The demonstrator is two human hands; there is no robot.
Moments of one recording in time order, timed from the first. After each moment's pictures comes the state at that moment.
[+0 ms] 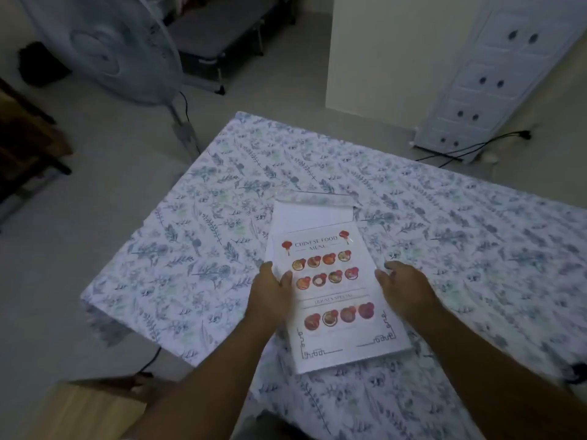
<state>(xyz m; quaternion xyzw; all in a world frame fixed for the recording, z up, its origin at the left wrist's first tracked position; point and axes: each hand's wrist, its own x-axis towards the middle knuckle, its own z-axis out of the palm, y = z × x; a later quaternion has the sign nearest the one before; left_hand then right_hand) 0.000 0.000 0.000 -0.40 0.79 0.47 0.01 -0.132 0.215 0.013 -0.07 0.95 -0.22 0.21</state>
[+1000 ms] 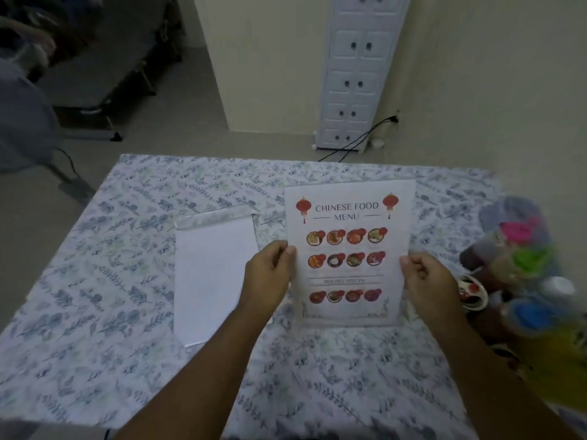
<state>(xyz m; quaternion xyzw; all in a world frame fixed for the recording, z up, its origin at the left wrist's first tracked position) -0.069 0.129 0.045 -0.17 0.79 0.59 -0.01 -0.092 0.410 0.049 0.15 0.88 -0.45 -0.02</state>
